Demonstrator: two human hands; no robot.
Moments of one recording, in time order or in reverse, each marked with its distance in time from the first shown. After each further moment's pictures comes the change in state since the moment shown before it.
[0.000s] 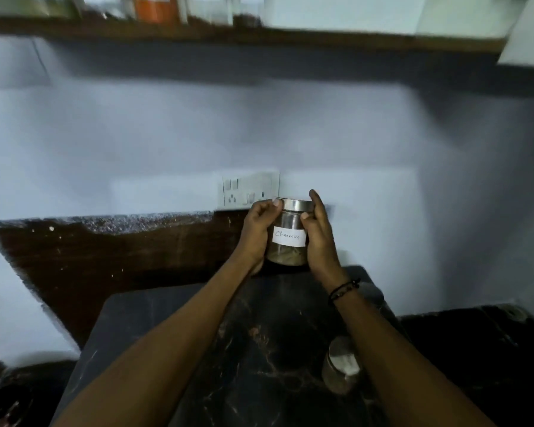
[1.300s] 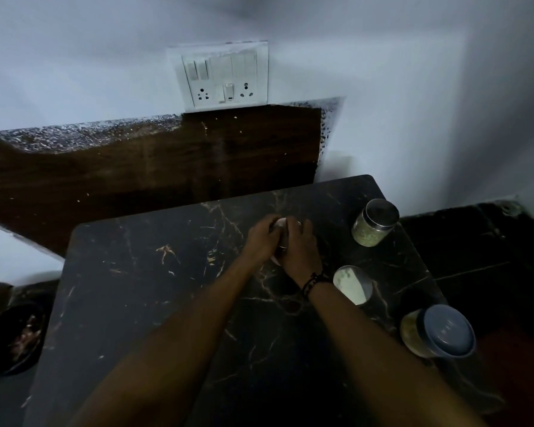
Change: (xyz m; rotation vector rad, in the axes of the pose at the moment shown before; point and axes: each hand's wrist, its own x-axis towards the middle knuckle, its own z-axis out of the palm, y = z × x) left_hand -0.002 -0.203 -0.056 0.765 -0.156 -0.308; right_hand -0.054 0.228 -0.026 -1.017 -0.139 0.304
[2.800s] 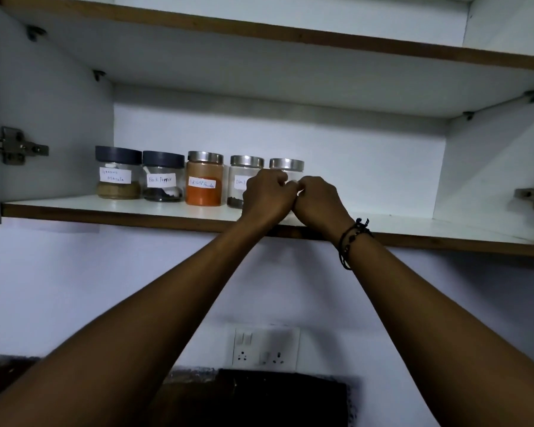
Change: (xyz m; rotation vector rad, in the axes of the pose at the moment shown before) left_hand -0.019 0.471 -0.286 0.187 0.884 0.680; right_hand 0.121 -0.411 -0.420 0.018 0.513 -0.683
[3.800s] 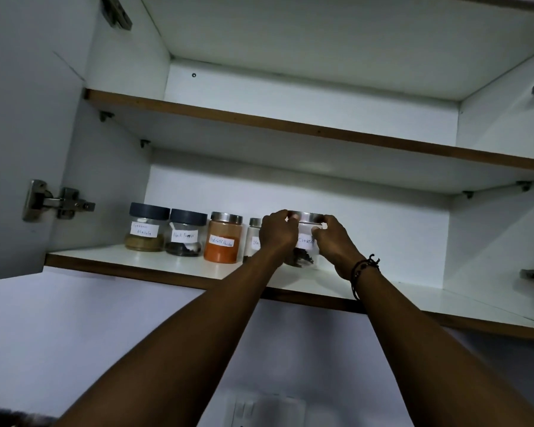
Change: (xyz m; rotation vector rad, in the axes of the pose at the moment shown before) left_hand 0.062 0.004 0.000 -0.130 0.053 -0.080; right_hand 0.056 0.002 -0.014 0.468 -0.018 0.174
